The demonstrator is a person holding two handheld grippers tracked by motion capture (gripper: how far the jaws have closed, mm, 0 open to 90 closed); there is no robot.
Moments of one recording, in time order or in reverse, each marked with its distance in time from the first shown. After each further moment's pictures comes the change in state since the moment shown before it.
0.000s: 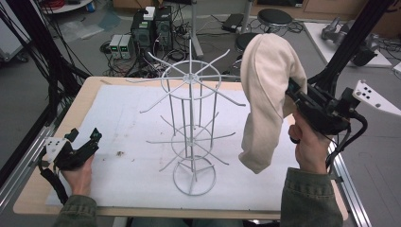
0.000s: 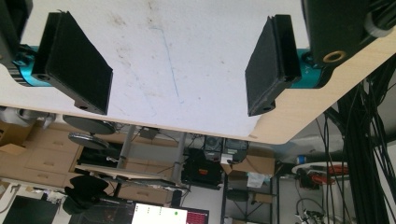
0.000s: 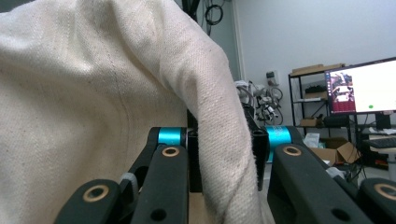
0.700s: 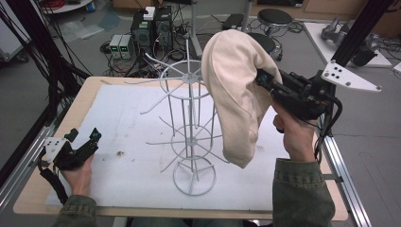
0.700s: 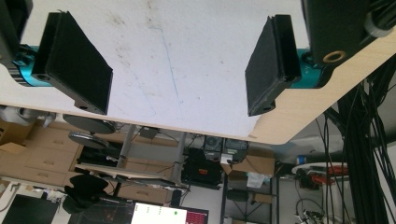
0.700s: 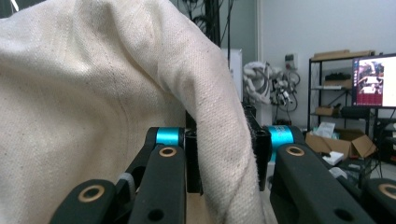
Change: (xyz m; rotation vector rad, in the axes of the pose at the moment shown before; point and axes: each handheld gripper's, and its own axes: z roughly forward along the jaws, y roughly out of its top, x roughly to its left) left arm 0.001 0.000 0.000 -0.003 0.002 -0.006; right arm 0.012 0.004 0.045 0.141 0.070 -0.055
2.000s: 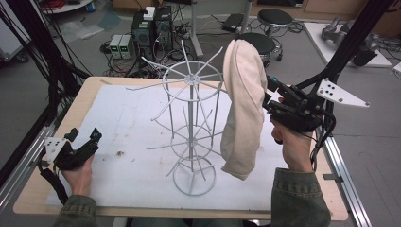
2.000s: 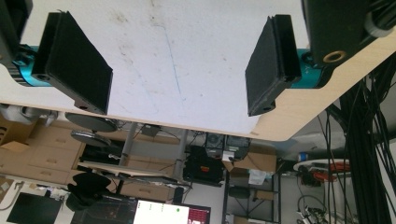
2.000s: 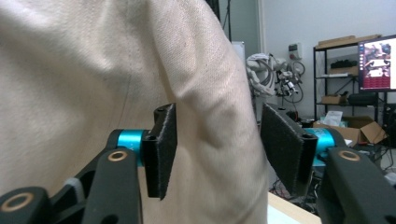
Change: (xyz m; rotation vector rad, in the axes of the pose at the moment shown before) left arm -0.002 0.001 -0.001 -0.011 -0.010 0.008; right arm -0.009 -0.034 -0.015 -0.023 -0.002 0.066
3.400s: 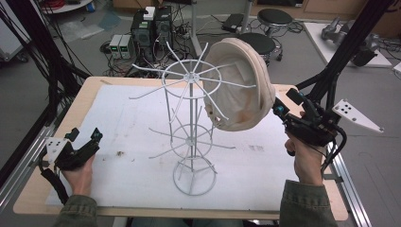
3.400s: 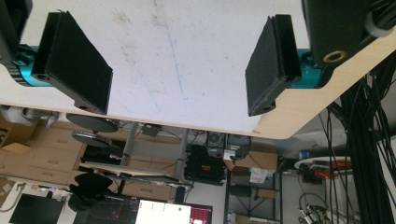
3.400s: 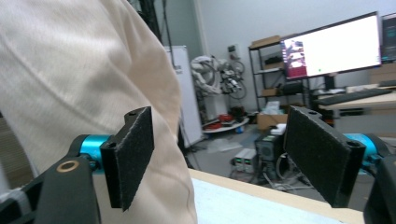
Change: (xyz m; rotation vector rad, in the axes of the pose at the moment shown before) left arm -0.002 0.000 0.000 -0.001 -0.005 0.009; right arm -0.015 -0.028 -0.044 -0.028 -0.262 0.043
